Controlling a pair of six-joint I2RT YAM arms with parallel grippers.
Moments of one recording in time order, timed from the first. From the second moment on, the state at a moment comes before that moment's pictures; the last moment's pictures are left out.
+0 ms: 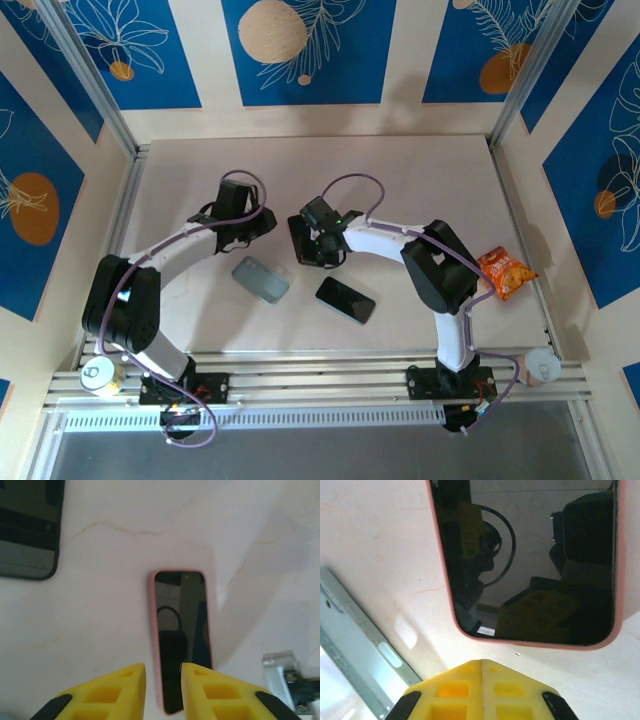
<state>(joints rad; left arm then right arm) -0.37 1.59 1.00 -0.23 0.19 -0.73 0.73 1.97 1.33 -0.50 -0.22 0.73</state>
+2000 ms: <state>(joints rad) -0.28 1.54 0.96 -0.22 0.31 -0.77 0.53 2.28 1.97 -0.75 -0.36 0.55</state>
